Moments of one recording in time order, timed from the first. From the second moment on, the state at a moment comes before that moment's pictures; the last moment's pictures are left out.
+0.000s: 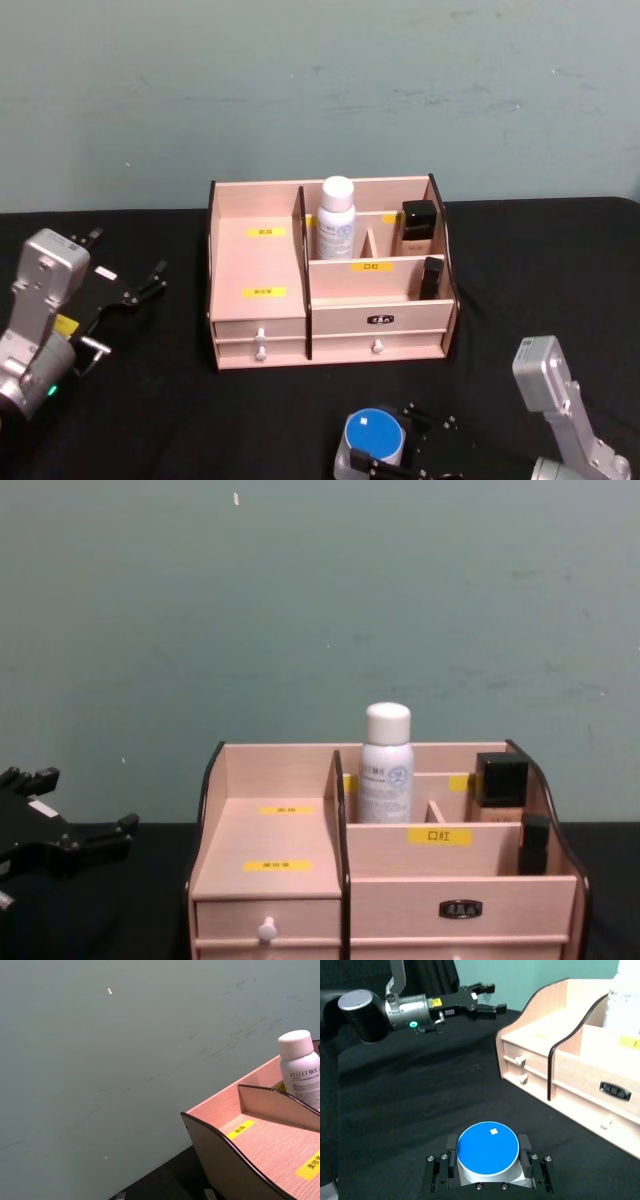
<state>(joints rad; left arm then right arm) -0.20 0.60 0.45 -1.41 -0.25 -0.12 0.03 -0.06 0.62 -0.47 -1.69 0.54 0.06 0.55</state>
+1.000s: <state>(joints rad) -0.20 0.60 0.45 -1.41 -0.25 -0.12 0.03 0.17 0.50 -0.53 -1.64 0.55 0.14 0.51</state>
